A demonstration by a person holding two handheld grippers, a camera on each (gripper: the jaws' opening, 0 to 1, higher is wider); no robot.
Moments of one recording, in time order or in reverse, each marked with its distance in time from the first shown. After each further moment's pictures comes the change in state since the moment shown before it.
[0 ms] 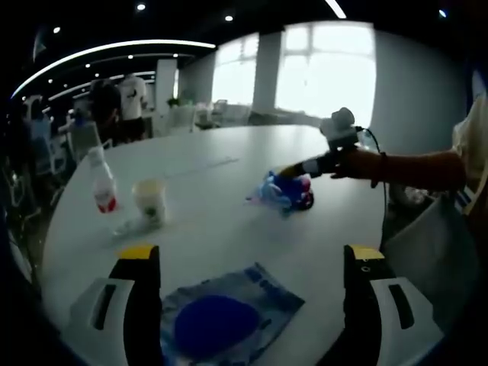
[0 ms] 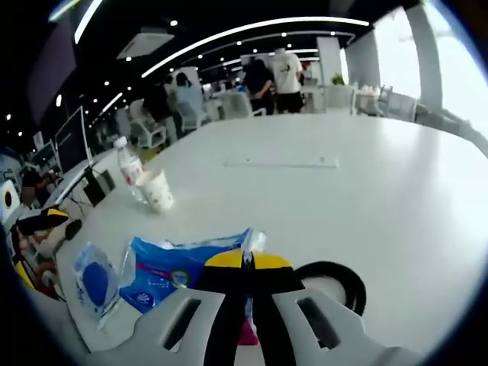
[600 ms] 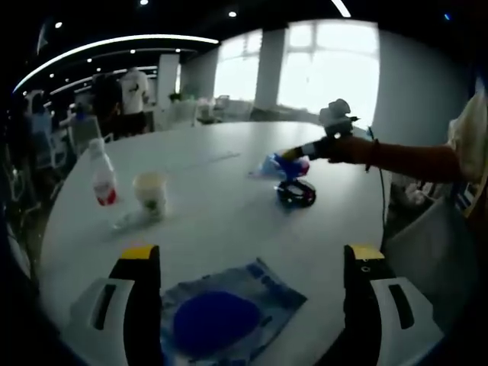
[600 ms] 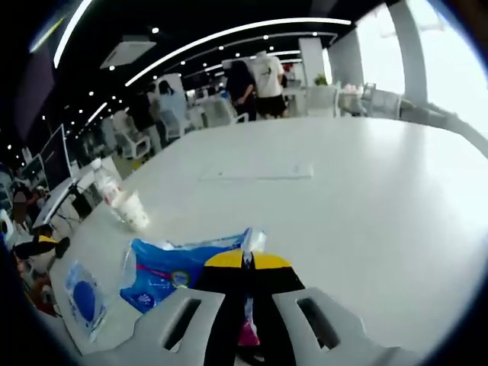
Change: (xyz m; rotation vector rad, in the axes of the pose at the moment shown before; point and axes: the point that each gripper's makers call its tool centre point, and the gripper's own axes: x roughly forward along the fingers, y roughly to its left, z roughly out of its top) left arm 0.003 0.003 -0.008 -0.026 0.024 0.001; right arm 0.009 -0.050 0.030 0.045 -0.035 -0.072
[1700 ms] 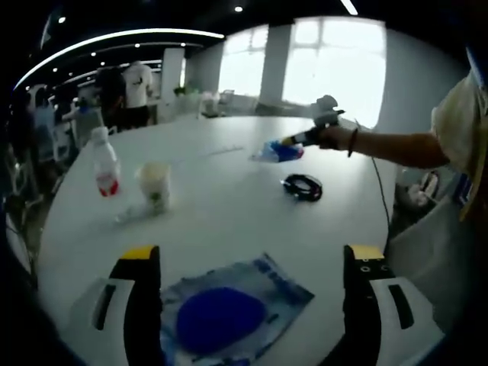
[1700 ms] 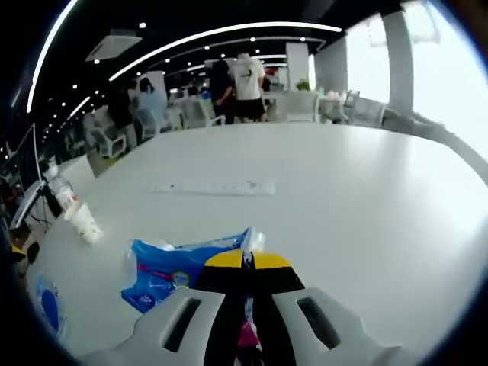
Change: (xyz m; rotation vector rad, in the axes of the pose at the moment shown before) left arm 0.008 0.010 -0.008 -0.020 0.025 0.019; right arm 0.037 -0.071 0.014 -0.020 0.000 -0.140
